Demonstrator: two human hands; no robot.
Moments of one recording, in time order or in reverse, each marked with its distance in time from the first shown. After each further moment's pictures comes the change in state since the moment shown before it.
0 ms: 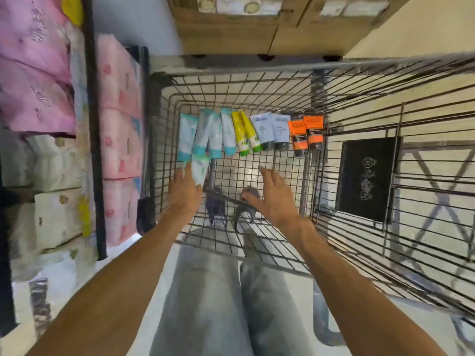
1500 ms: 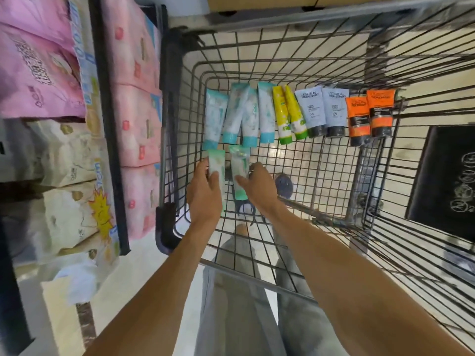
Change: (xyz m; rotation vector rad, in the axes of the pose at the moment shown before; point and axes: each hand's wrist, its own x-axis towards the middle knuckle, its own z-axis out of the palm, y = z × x) left_hand 0.011 -0.028 0.021 -0.479 0.234 -0.135; right_hand 0.117 -0.063 0.143 0.421 -0.119 0.255
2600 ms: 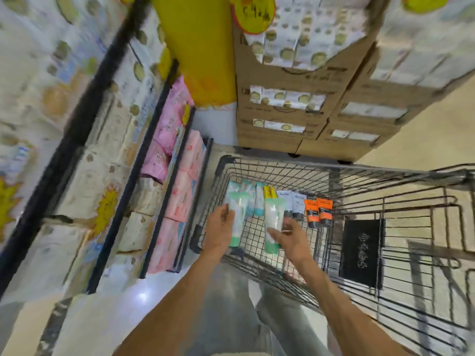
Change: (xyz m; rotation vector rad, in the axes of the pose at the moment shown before) left_hand -0.155 0.160 -0.122 -0.414 -0.007 0.093; right_hand -0.241 -0.034 -0.203 0.307 0.087 -0.255
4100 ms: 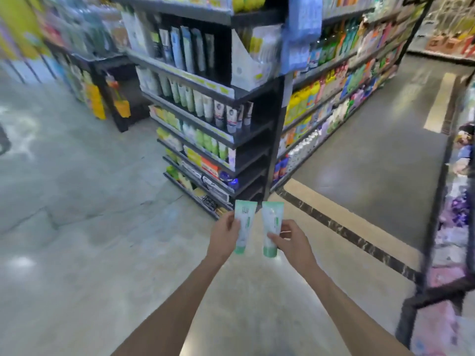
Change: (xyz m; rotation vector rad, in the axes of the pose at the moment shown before) left_hand -0.931 -0.363 -0.114 -0.627 1.913 -0.416; right_hand -0.758 0.284 0.330 -0.879 -1.740 -1.069
